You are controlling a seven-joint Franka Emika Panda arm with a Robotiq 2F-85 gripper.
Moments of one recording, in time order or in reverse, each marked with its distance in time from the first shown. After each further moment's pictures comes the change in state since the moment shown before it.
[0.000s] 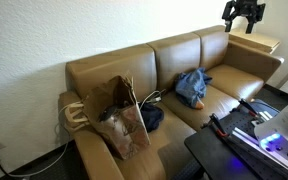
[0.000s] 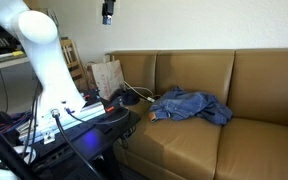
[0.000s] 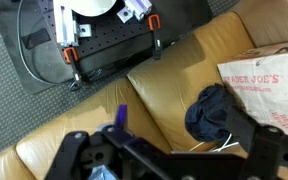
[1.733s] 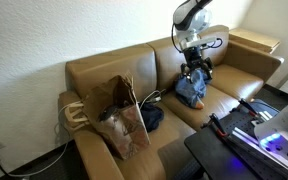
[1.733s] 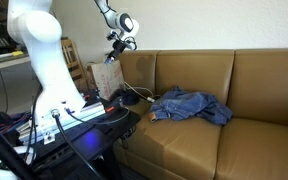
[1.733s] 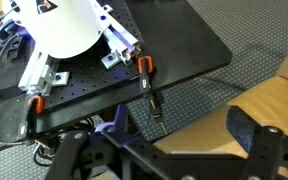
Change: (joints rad) arm 0.165 0.837 0.069 0.262 0.085 0.003 0.154
